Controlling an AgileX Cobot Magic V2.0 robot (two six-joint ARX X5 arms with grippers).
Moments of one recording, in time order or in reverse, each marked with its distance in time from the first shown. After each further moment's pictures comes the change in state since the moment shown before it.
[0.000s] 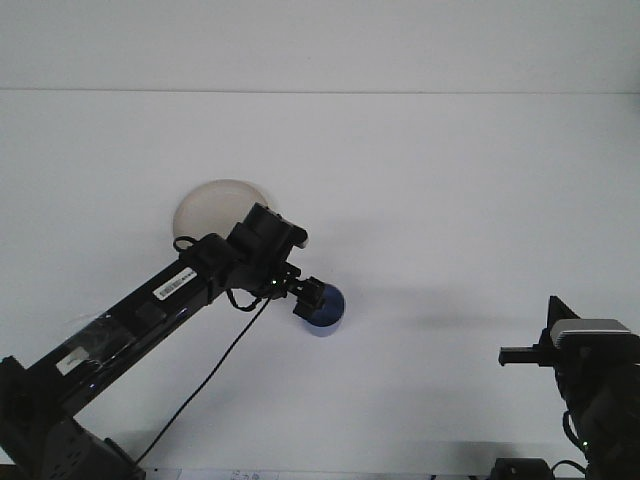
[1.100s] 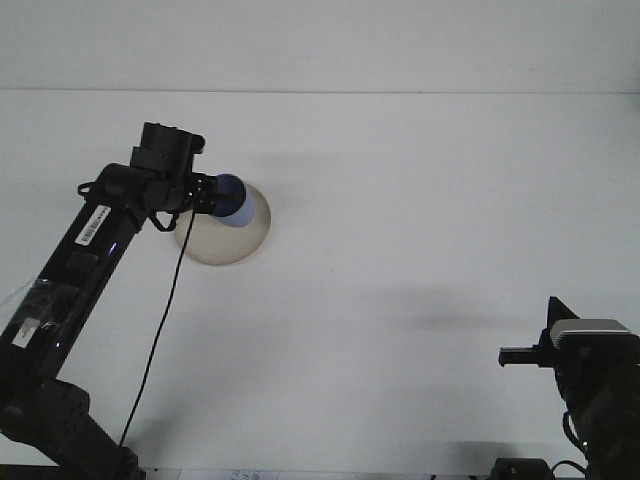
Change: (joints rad) left arm 0.415 0.072 0.330 -0.113 -0.277 0.049; right arm 0.000 0.000 0.000 -0.005 0.000 0.000
